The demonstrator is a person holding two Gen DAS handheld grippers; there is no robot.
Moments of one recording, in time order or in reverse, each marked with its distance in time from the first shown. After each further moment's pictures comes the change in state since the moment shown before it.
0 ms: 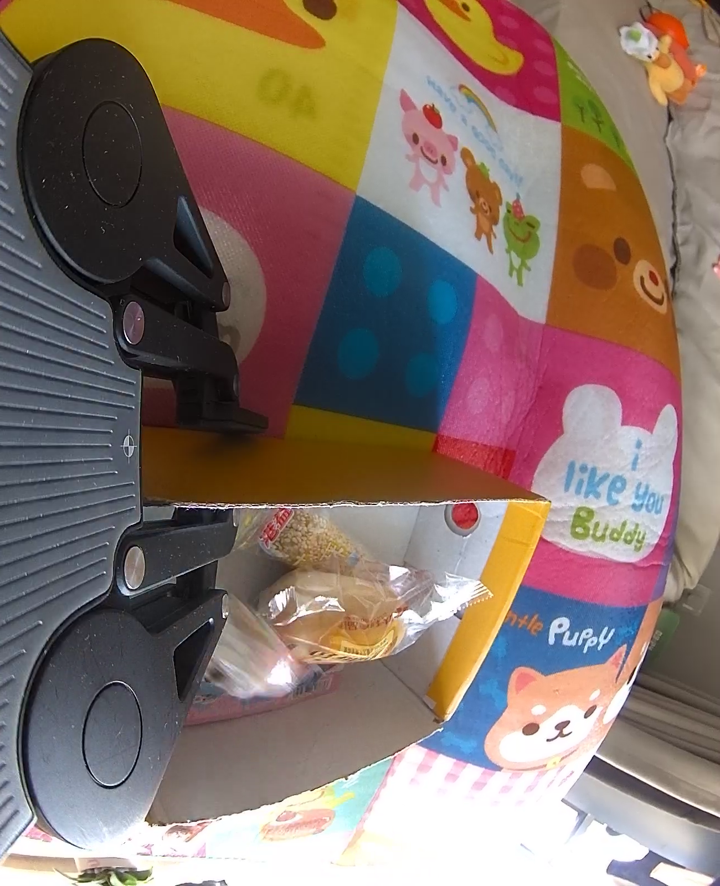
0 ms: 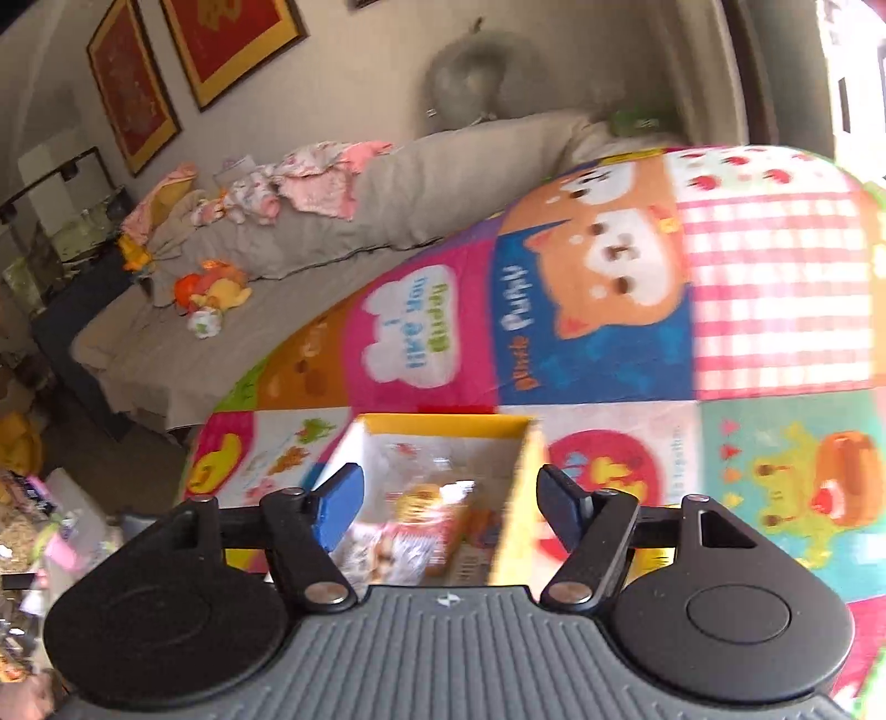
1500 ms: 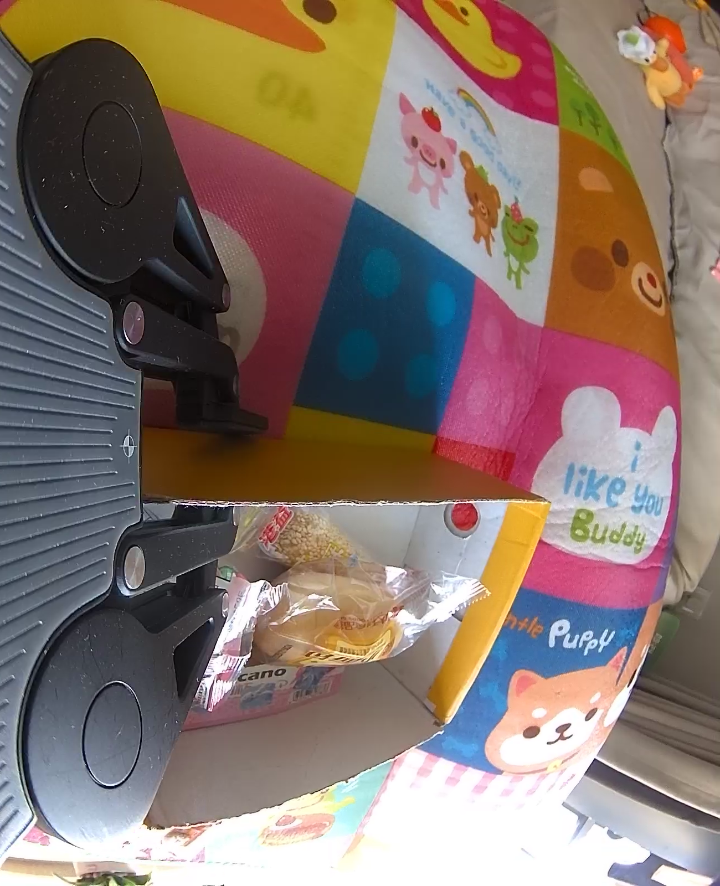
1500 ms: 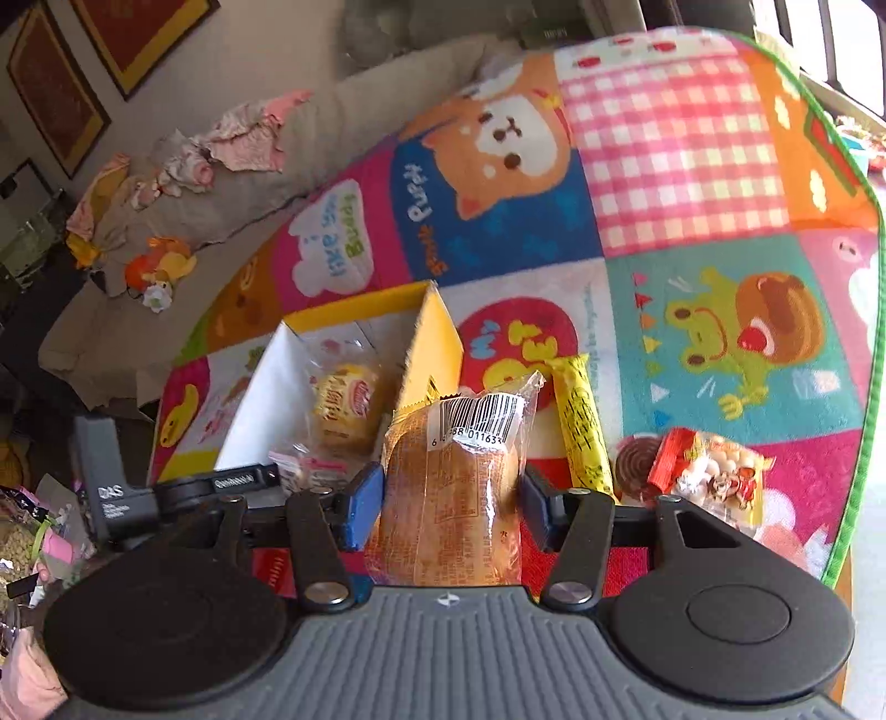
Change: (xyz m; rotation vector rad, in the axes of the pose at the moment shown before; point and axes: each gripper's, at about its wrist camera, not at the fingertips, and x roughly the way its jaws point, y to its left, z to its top) left arm 0.000 0.000 0.000 0.000 -0.002 0.009; right arm -0.028 -0.034 -0.049 0.137 0.130 -0.033
